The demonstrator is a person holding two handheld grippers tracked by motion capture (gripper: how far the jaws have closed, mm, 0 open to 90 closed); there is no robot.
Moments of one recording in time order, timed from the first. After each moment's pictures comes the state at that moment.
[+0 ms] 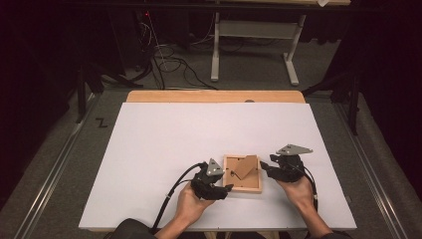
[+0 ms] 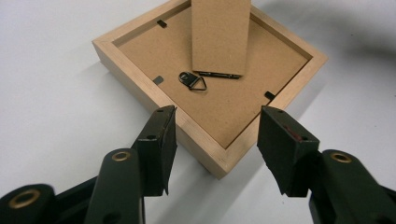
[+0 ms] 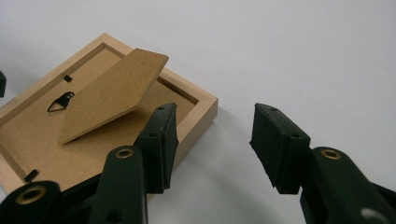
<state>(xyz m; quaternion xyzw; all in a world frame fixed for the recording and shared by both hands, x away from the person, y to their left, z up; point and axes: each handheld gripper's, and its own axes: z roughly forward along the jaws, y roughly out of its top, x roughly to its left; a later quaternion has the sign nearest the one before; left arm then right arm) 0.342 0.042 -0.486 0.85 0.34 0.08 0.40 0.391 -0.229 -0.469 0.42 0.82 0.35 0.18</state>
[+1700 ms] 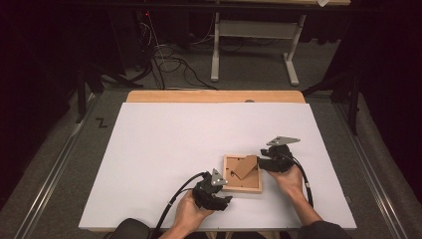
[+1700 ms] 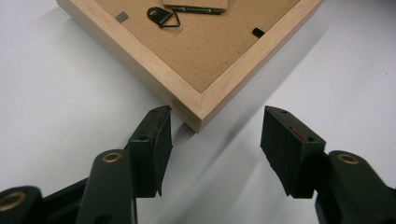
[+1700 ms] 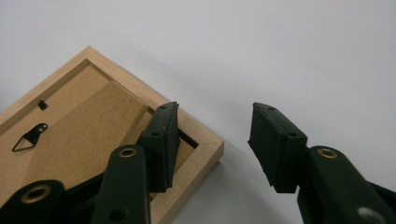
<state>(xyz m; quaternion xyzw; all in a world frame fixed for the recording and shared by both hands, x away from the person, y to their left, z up) 0.327 0.036 -0.504 0.87 0.34 0.07 0.35 0.428 -0.212 -0.484 0.41 0.83 0.35 0.15</state>
